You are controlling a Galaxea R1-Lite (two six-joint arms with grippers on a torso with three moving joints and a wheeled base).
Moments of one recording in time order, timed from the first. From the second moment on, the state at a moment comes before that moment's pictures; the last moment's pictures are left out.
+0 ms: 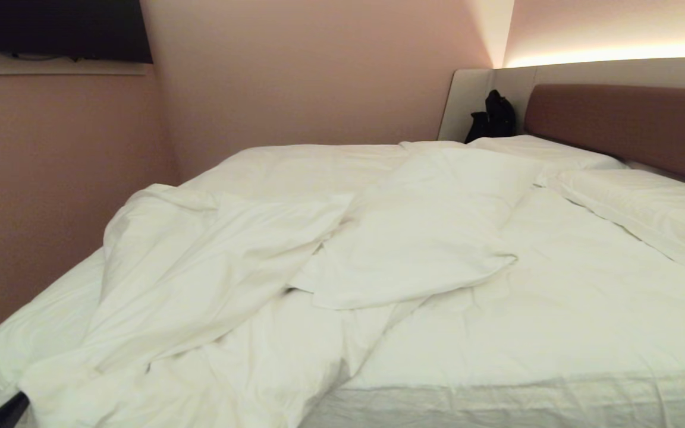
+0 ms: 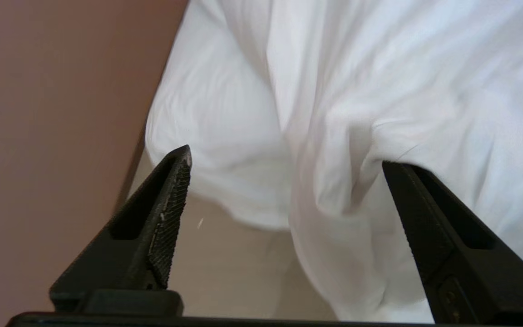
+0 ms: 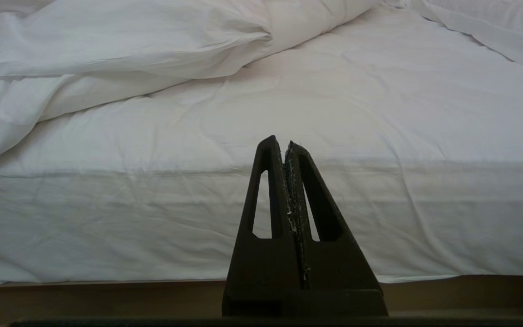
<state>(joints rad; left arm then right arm) -0.30 0.71 -0.46 0.14 0.49 0.21 -0.01 0.00 0.00 0.00 0.00 0.00</state>
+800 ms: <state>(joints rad) -0.30 0.69 -0.76 0.13 0.22 -0.09 0.00 0.00 0.00 0.00 0.00 0.00</state>
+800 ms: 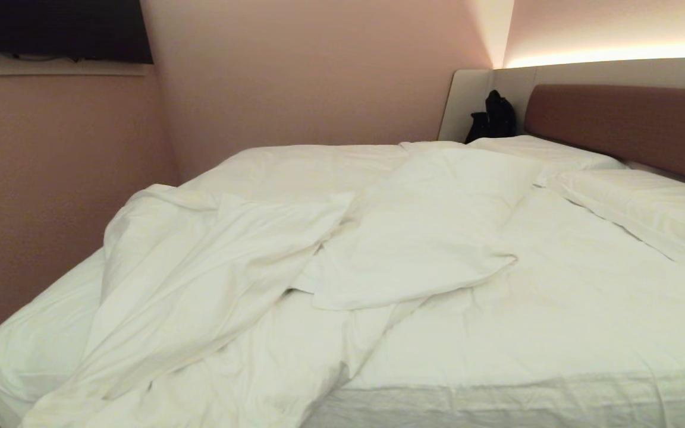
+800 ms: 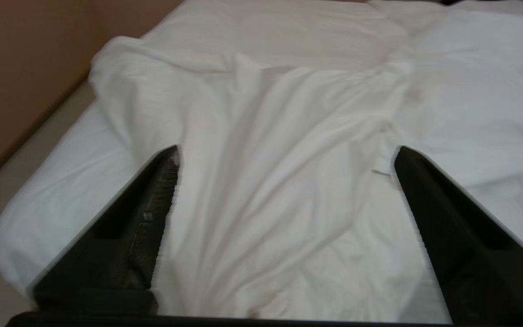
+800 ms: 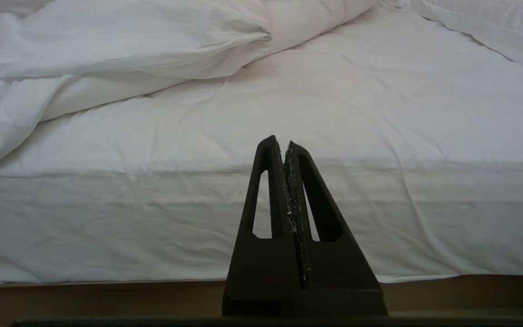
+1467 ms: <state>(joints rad) -0.30 1.03 -0.87 -0.07 0.07 -0.08 0.00 0.00 0.00 0.00 0.00 0.00</state>
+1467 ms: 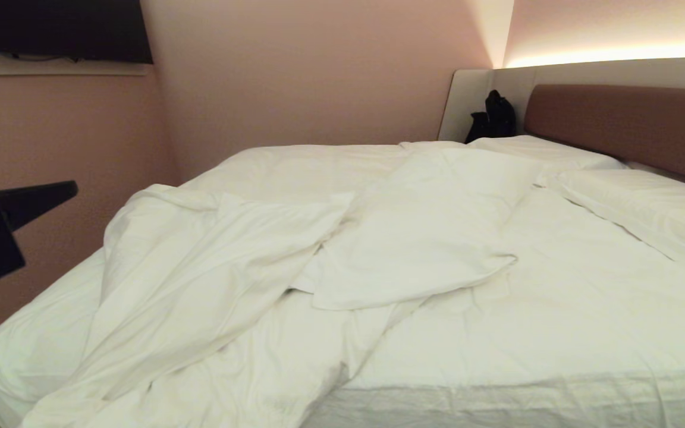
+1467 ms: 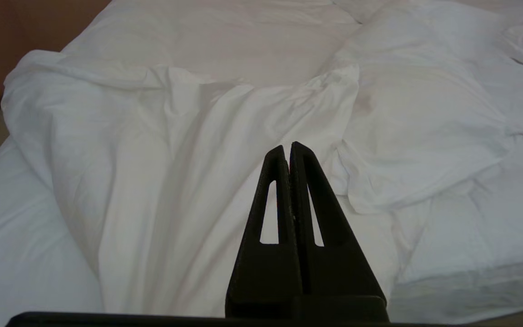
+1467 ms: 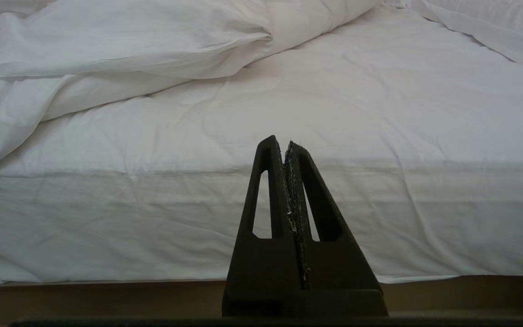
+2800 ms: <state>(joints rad) -0.31 0.99 -0.91 -0.09 0.26 0.05 0.00 0.00 0.00 0.00 0.00 0.00</state>
